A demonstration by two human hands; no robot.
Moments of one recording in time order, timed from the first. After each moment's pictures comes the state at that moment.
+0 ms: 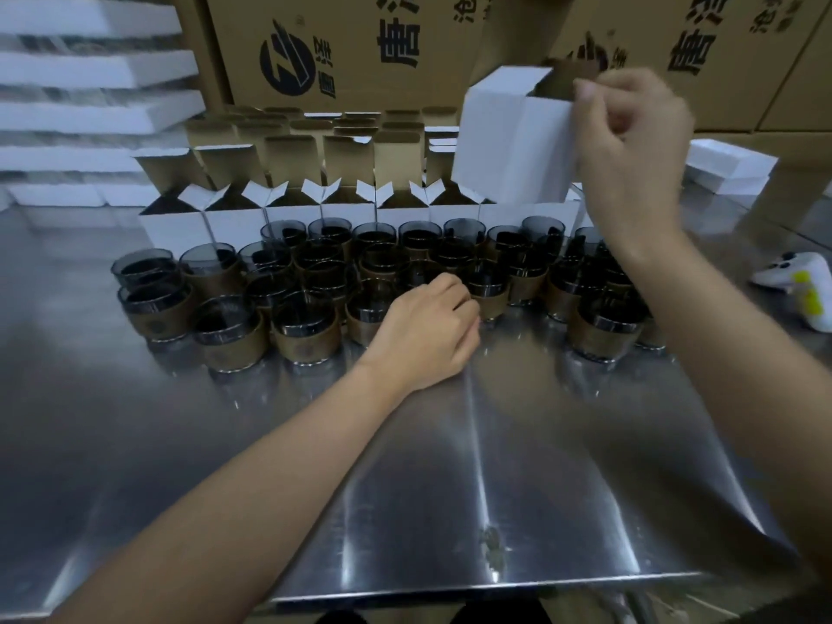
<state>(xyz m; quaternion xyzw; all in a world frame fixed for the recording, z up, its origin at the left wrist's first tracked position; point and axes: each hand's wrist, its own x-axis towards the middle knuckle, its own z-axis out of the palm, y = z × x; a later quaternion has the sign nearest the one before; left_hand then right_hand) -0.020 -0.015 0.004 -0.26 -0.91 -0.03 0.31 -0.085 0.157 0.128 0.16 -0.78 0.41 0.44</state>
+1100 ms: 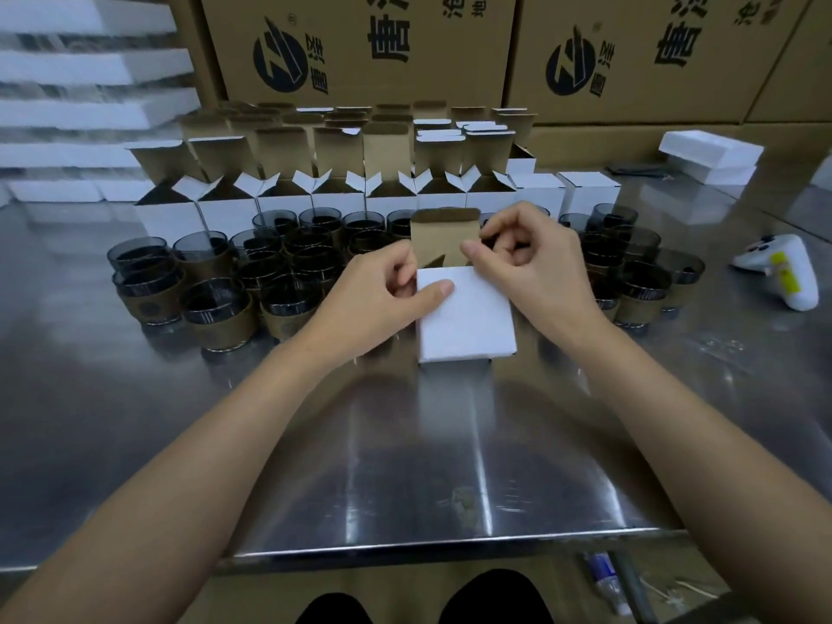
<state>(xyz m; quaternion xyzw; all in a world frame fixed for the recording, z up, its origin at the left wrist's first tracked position) 0.015 -0.036 0.030 -0.16 -0.84 -0.48 0.19 -0.038 0.152 0.042 0.31 -0.77 0.51 0.24</state>
